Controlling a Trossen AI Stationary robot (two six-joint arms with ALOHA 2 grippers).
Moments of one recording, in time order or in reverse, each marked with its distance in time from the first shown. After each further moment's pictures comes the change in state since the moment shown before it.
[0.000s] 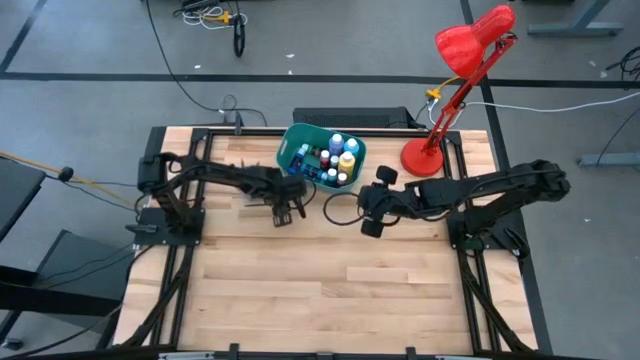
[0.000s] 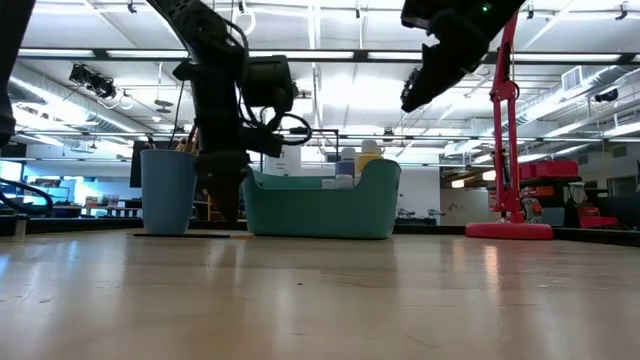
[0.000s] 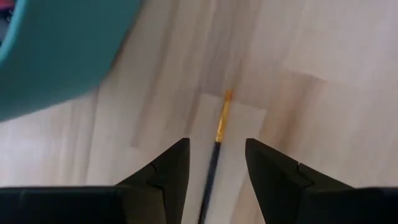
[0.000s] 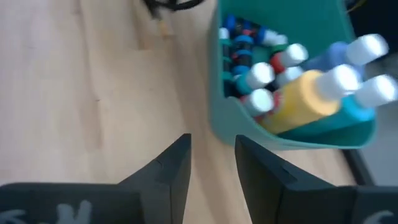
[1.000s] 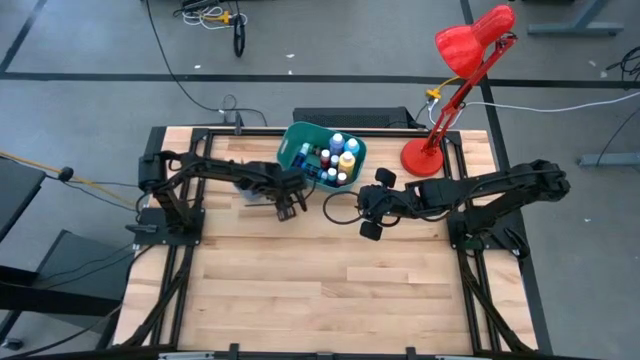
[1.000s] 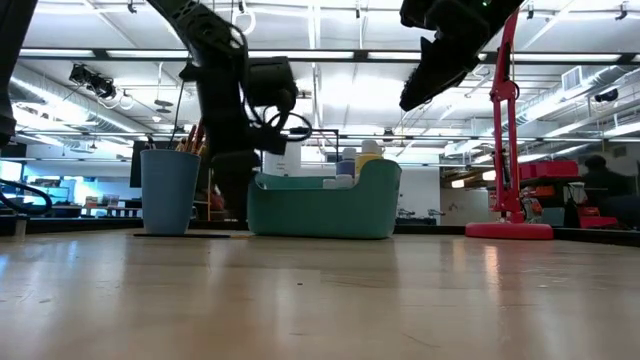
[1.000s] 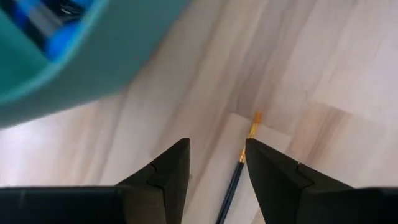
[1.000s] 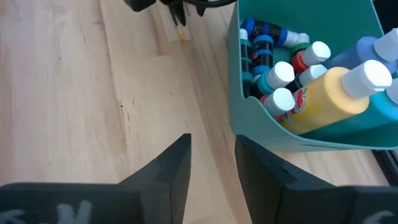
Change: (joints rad) left arm 0.060 0.002 -0.003 0.046 0.005 -0.047; right arm 0.002 0.001 -0.001 0.018 -0.082 0.058
